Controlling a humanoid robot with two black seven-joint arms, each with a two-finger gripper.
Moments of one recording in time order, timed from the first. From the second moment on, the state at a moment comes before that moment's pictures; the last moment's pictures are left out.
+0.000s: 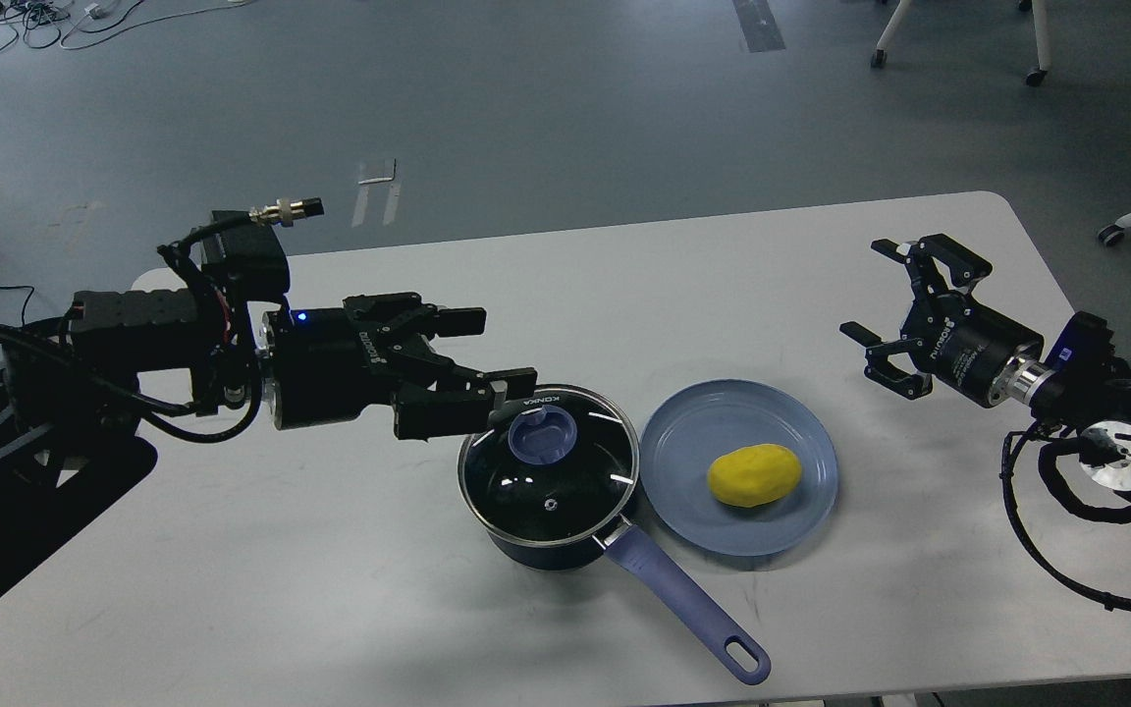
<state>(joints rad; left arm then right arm) -0.78 0.76 -0.65 -1.64 1.87 -0.46 -0.49 0.71 -0.55 0.11 0.80 0.08 0.49 0.49</state>
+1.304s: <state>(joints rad) -0.76 0.53 -0.48 -1.43 2.18 -0.40 -0.49 0.70 -0.55 0.11 0.80 0.08 0.49 0.49</state>
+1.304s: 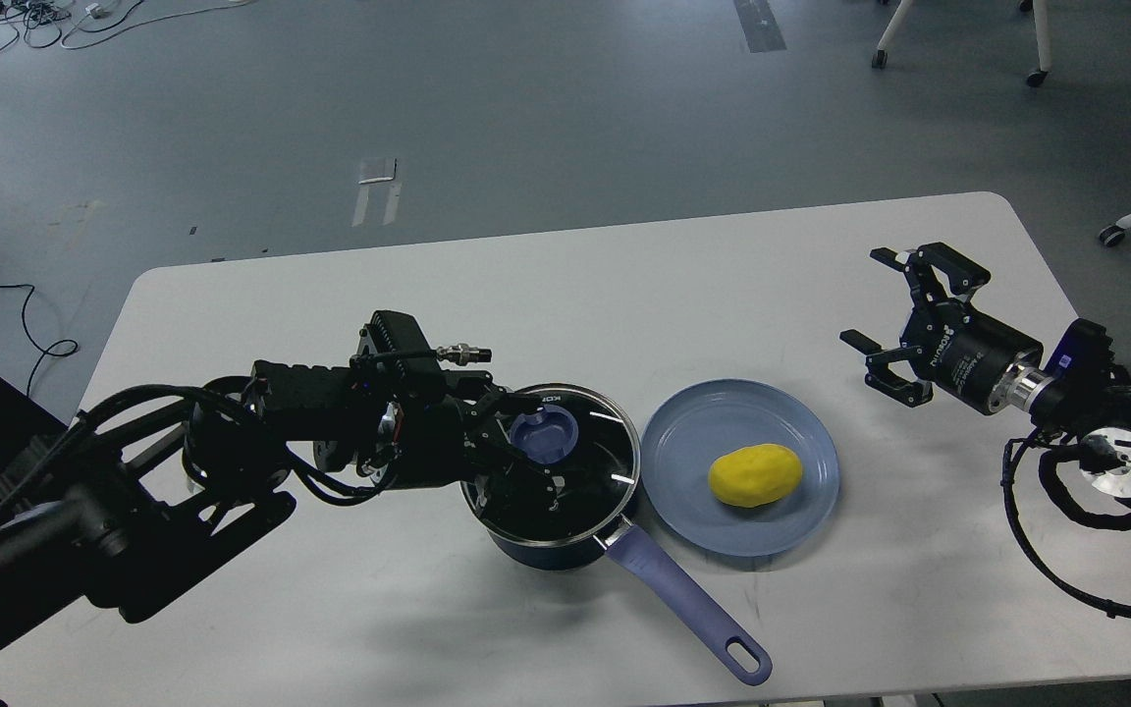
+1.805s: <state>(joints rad) -0.78 0.54 -0.47 -1.44 2.18 -0.39 -0.49 0.70 -0.55 0.11 0.79 0.08 0.49 0.49</state>
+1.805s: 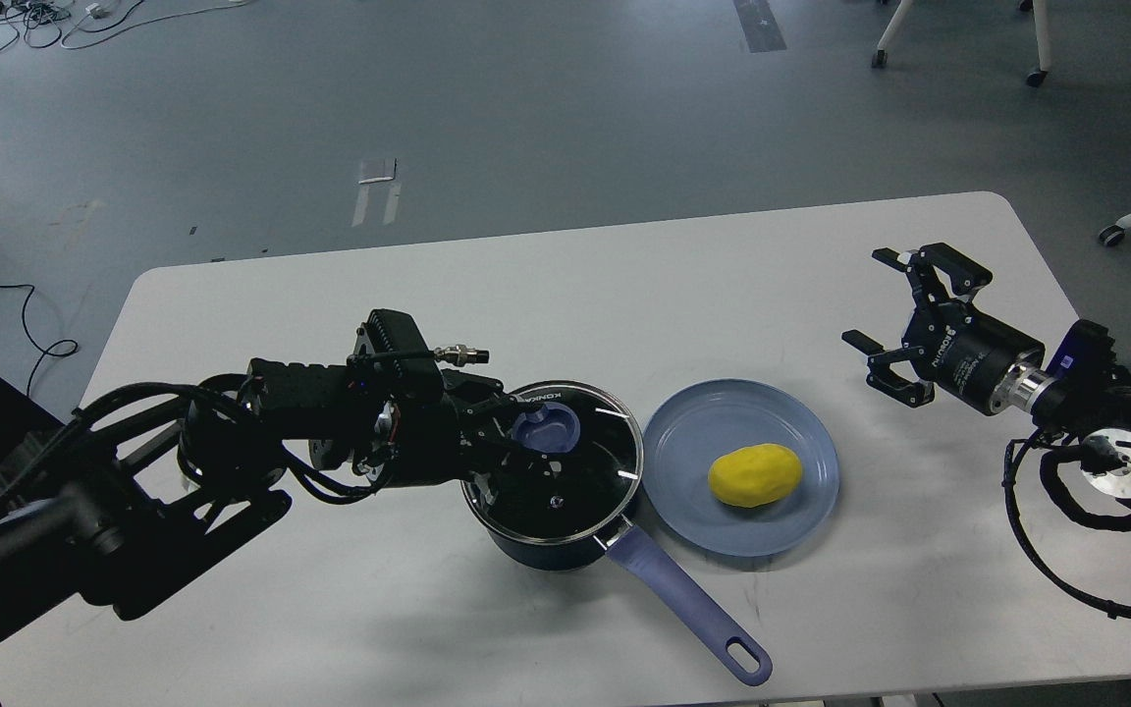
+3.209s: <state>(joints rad) -0.62 0.95 -0.29 -1.12 1.91 0.04 -0.49 0.70 -0.55 0.11 0.78 0.08 0.49 0.49</state>
